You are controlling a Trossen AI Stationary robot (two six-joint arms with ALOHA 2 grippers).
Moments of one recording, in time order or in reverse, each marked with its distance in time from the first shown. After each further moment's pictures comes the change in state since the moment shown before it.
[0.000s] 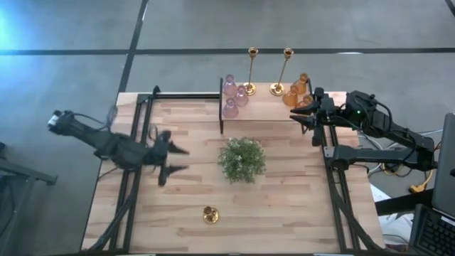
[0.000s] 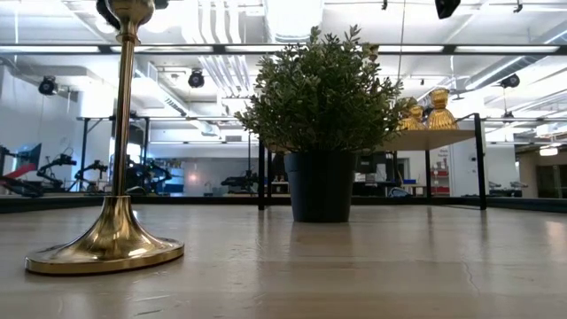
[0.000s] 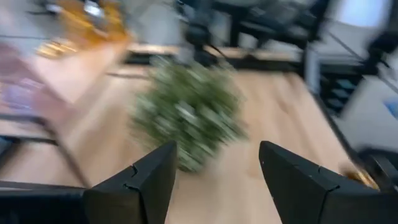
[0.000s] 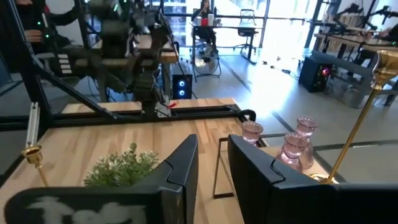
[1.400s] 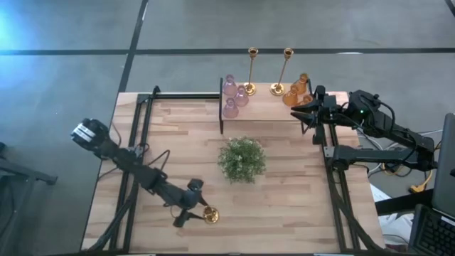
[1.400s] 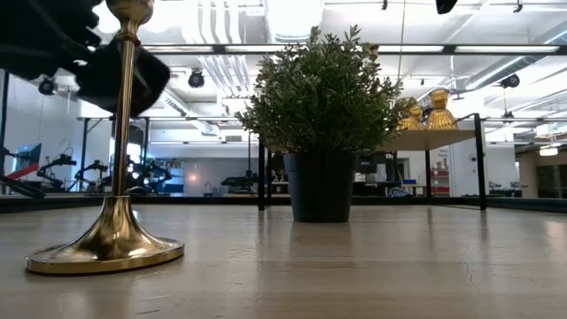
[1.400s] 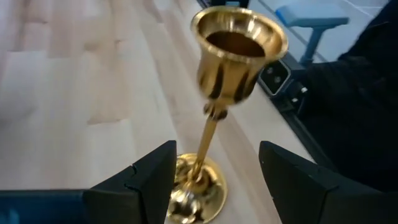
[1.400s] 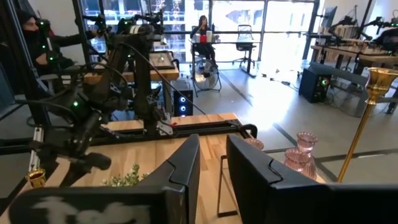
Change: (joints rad) left arm -0.214 0.691 -0.180 0.744 0.295 -0.060; right arm 0.000 -0.002 0.000 0.070 0.001 0.045
